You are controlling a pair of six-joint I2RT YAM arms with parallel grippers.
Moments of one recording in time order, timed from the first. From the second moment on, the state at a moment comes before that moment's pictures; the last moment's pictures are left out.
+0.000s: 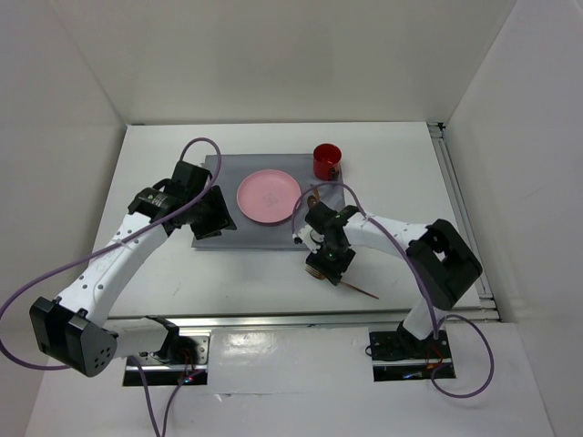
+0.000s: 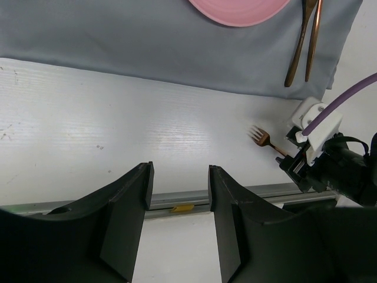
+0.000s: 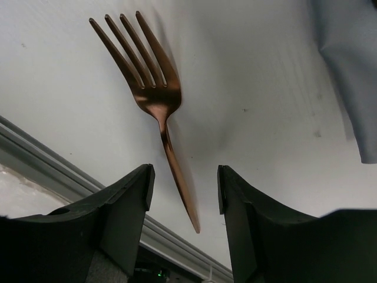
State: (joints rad) left arm -0.38 1.23 1.20 -0.95 0.05 -0.74; right arm 0.71 1.66 1.00 -0.82 -0.09 -0.27
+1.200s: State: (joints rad) left arm -0.19 1.26 1.71 -1.09 -0.01 -0.65; right arm 0.76 1.67 1.54 -0.78 -0.16 -0.05
